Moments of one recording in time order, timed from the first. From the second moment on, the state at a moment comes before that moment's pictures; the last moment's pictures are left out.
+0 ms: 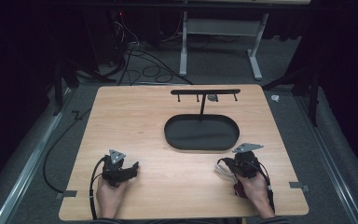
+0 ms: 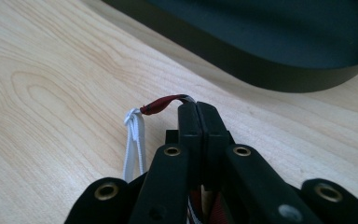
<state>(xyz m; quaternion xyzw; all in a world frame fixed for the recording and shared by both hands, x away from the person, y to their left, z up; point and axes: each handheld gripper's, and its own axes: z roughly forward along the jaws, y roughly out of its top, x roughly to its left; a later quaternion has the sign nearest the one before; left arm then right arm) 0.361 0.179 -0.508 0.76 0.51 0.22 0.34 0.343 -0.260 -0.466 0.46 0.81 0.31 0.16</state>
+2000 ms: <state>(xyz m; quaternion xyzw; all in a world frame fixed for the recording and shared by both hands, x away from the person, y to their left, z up) 0.361 0.179 -0.508 0.76 0.51 0.22 0.34 0.344 -0.267 -0.362 0.42 0.77 0.39 0.27</state>
